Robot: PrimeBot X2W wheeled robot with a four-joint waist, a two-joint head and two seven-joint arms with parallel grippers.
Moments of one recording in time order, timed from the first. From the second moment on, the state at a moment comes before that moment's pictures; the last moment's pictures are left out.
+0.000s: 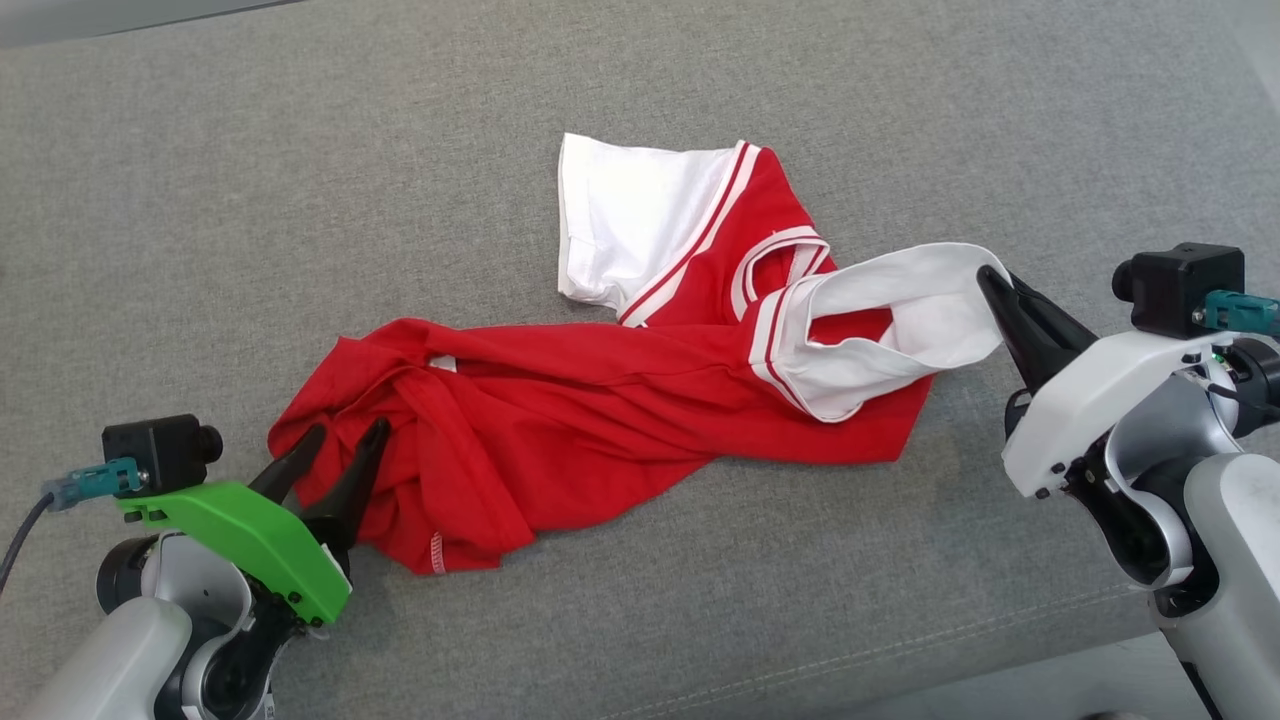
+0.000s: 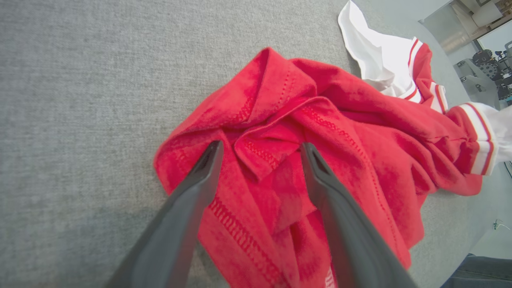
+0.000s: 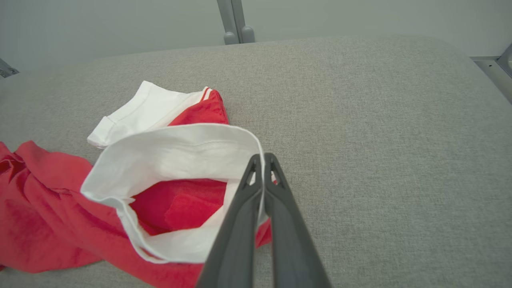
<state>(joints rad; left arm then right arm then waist) -0.25 0.50 -0.58 0.05 -1.11 0.12 0.05 -0.22 -0.38 0.33 -0.15 0.50 -0.13 0.31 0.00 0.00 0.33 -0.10</state>
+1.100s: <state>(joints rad) -0.35 0.45 -0.49 -0.04 -1.07 0.12 0.03 -0.22 -0.36 0.19 -0.18 0.49 -0.13 0.30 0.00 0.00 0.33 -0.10</state>
